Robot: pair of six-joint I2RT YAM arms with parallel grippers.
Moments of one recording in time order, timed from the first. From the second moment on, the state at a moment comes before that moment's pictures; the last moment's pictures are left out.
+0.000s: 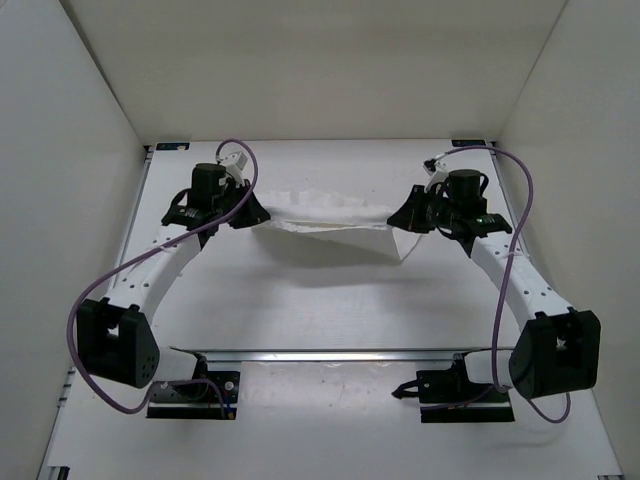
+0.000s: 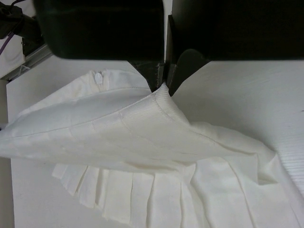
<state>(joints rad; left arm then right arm) -0.25 1.35 1.10 -0.39 0.31 -0.41 0.17 1.27 0.98 -0.32 -0.56 0.34</state>
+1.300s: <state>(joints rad) -0.19 1.56 1.10 -0.47 0.35 -0.51 0.15 1.64 1.16 -0.33 -0.61 0.31</state>
